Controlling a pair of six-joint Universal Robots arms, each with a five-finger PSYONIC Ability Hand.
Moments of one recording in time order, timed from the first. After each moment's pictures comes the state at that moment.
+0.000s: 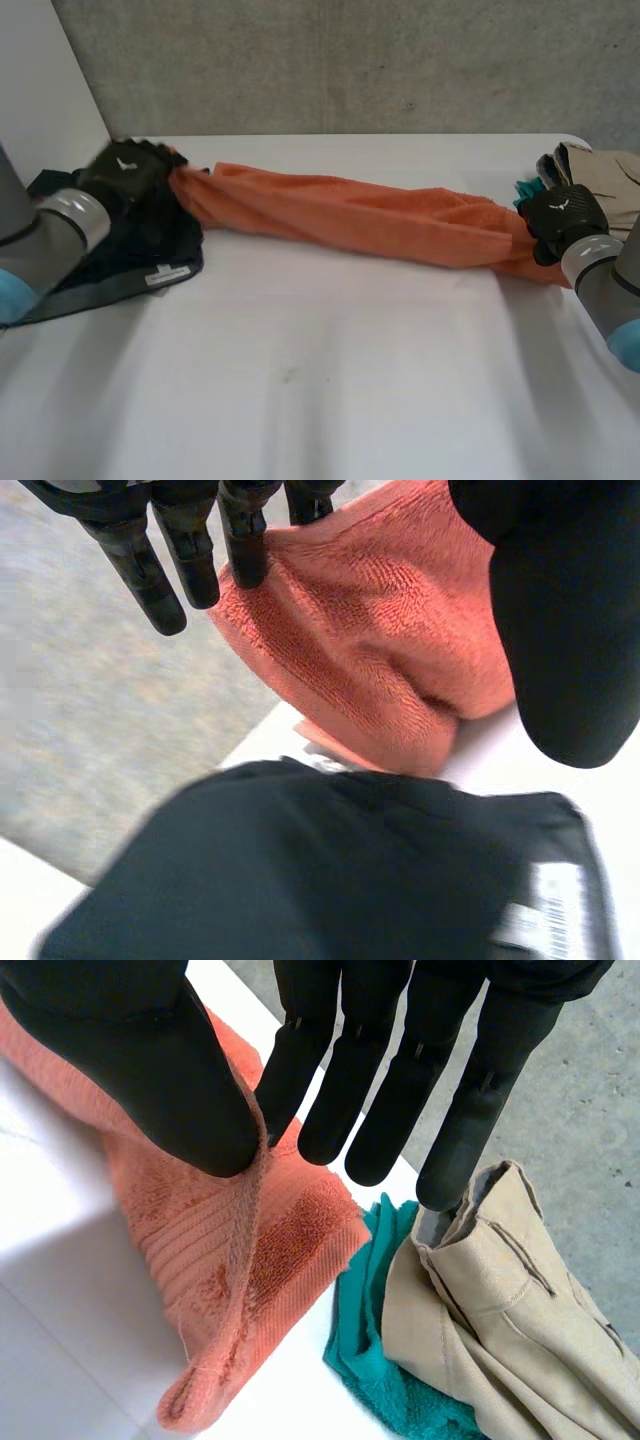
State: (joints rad) left arm 4.59 -2.06 -1.33 3.21 -1.26 3.66; right arm 1.71 -1.07 1.53 -0.23 1.49 2.57; left_hand 0.18 0.21 0.21 0.20 0.05; right_hand 1.15 1.18 1.19 1.20 1.01
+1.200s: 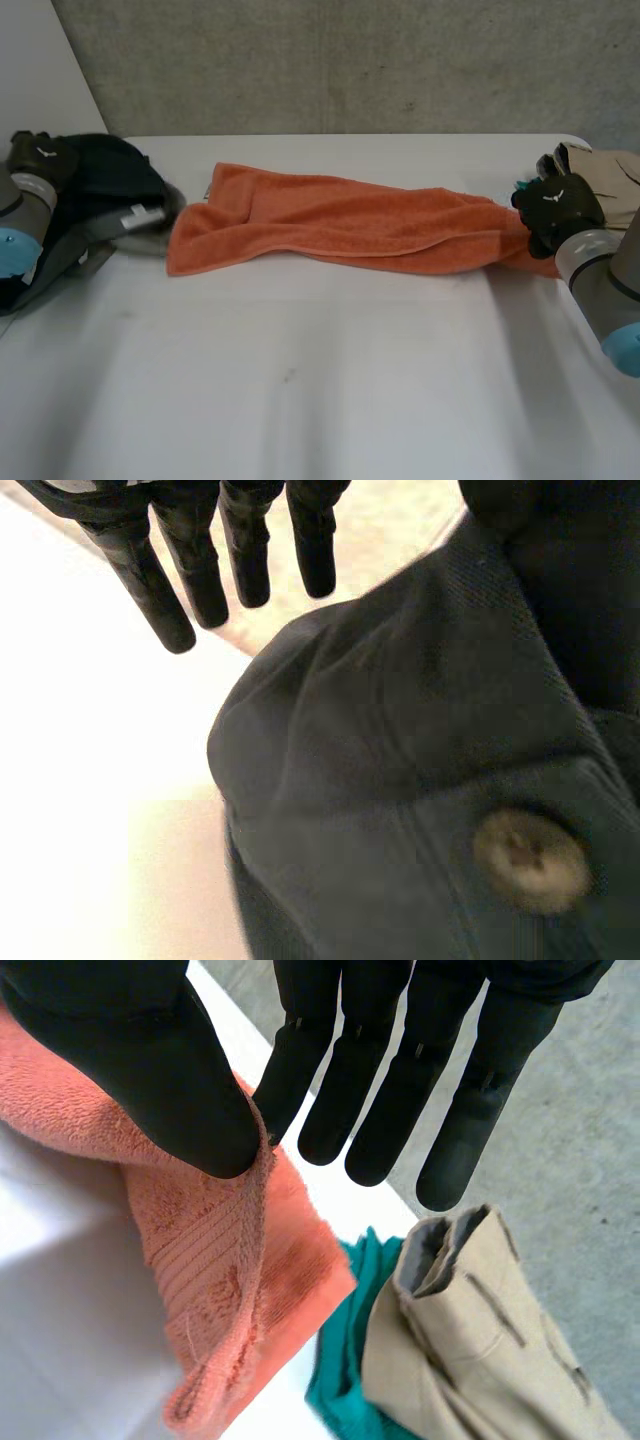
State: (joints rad) left arm 4.74 -2.46 -0.83 3.17 -1.53 3.86; right arm 1.75 -1.14 1.56 -0.25 1.51 2.55; left_hand 0.31 0.30 0.31 0.30 0.12; right_hand 1.15 1.18 1.19 1.20 1.01
